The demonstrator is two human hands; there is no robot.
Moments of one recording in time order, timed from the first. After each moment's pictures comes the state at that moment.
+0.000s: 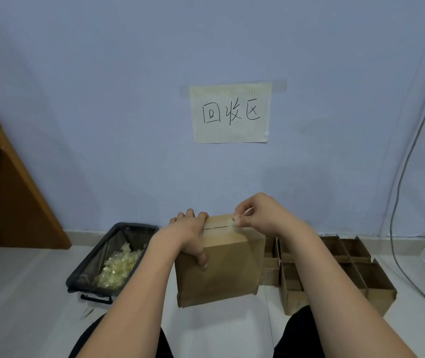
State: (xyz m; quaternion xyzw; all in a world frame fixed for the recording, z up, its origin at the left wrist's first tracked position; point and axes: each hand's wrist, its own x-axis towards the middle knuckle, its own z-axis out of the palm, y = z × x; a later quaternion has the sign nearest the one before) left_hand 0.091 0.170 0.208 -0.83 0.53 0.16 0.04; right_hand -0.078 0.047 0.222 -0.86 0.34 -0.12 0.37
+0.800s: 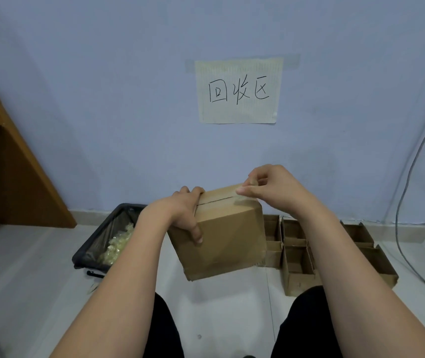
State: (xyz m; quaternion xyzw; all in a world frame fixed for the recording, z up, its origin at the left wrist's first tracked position) left_hand 0.114 0.182 0.215 -0.84 0.51 0.19 0.02; right_hand -0.085 0.050 0.234 -0.84 0.28 -0.22 0.42
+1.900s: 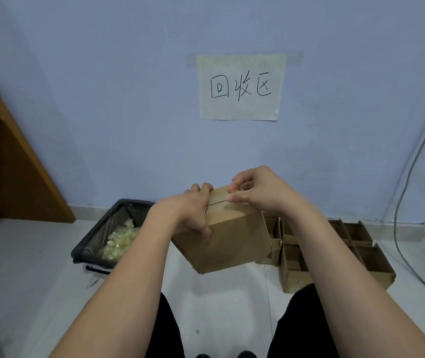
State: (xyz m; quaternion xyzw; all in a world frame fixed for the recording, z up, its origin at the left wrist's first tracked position) left_hand 0.098 0.176 0.212 -0.82 0.55 0.18 0.02; right_hand -0.067 0.065 0.229 -0.85 0.29 -0.18 0.41
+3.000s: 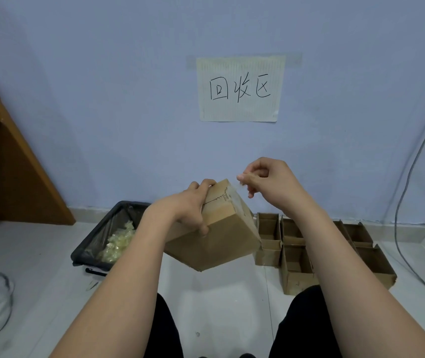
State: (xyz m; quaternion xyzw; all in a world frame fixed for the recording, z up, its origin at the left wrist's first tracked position) left_hand 0.106 0.177 0.215 -0.82 0.54 0.20 -0.03; right_hand -0.078 0.061 0.237 -0.79 0.29 -0.30 0.45
